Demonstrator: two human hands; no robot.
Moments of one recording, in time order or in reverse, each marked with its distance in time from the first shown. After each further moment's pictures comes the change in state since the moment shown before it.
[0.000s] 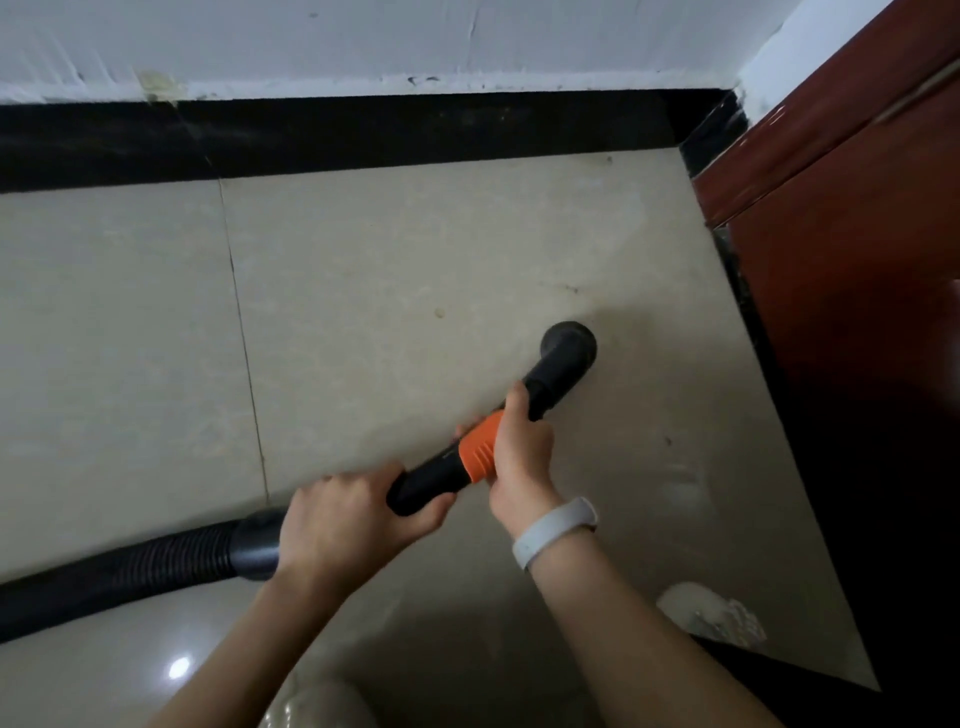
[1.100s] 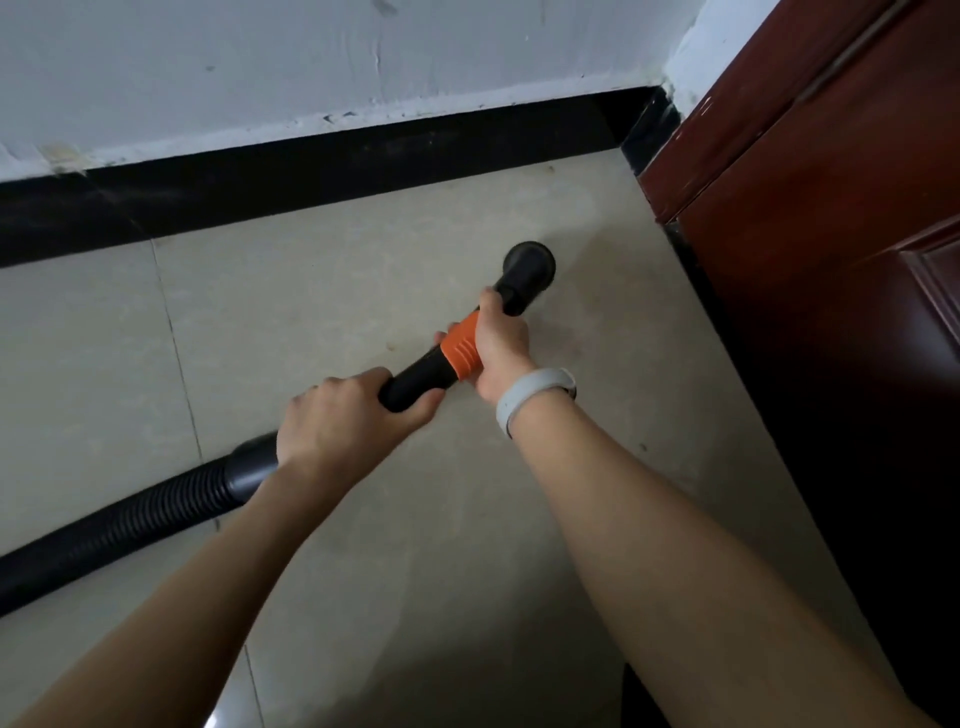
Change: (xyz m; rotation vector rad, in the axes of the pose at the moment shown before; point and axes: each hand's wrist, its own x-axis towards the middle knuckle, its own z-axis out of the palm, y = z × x) left_hand 0.106 0.041 -0.029 0.030 0.062 -0.007; right_hand 0.056 -0.092 0.040 0.025 -0.159 -0.030
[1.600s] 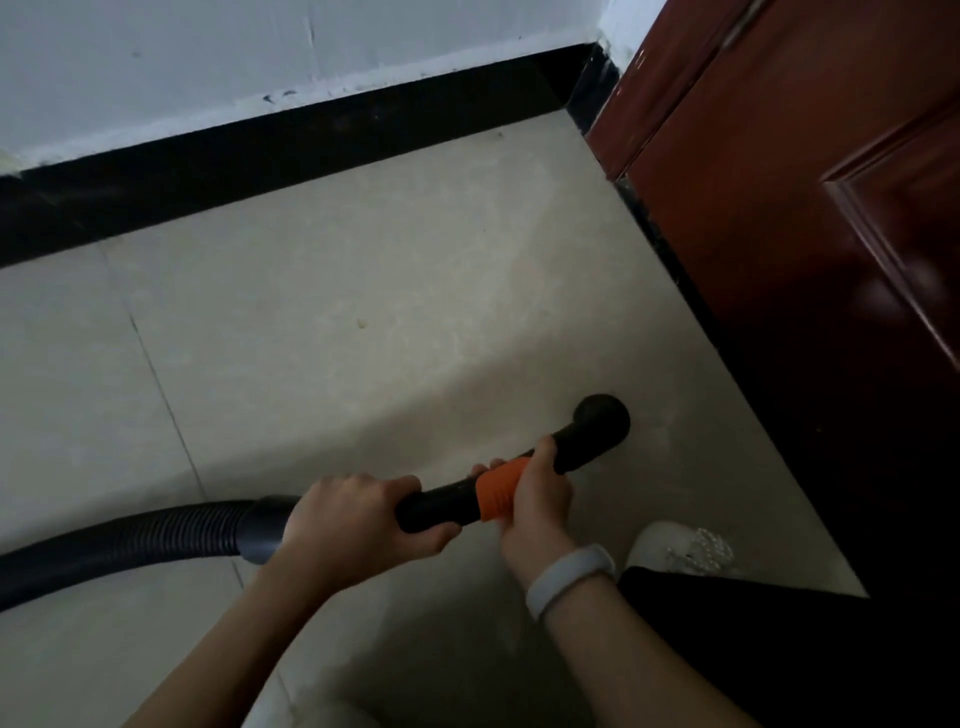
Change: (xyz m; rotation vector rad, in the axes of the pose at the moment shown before) left_hand -0.080 -0.017 0.022 0.184 -0.373 0.487; right_hand -0.092 0.092 -0.100 0.318 0.375 0.148
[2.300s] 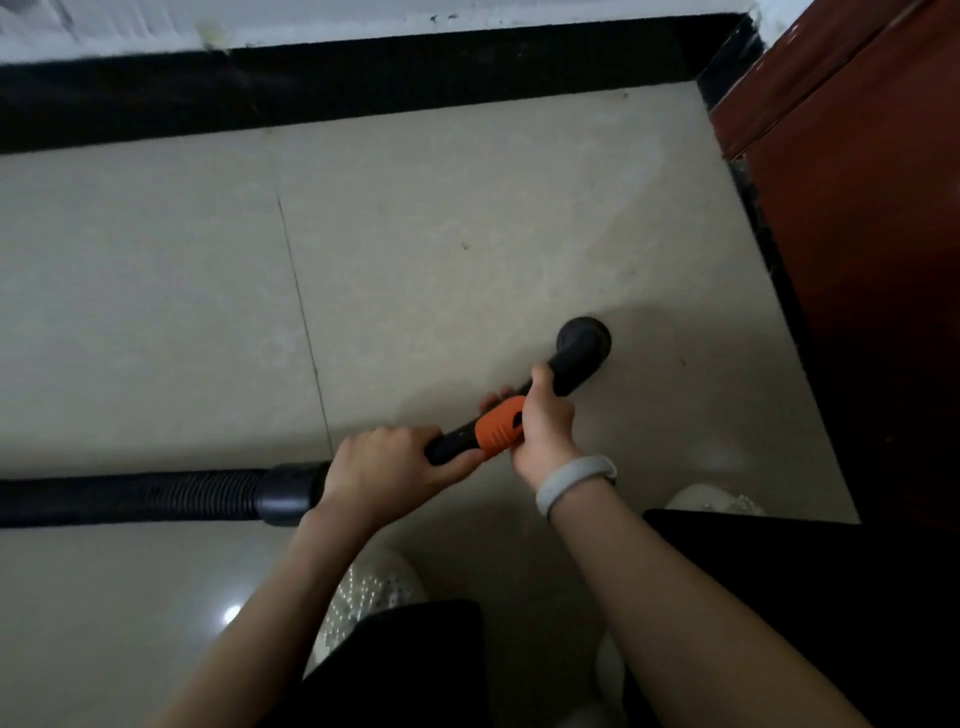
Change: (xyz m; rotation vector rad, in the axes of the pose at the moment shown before) left_hand -0.075 0.009 0.032 -0.282 0.114 -0.374; right_hand -0.018 0.044 0.010 -0.339 -0.226 -0.047
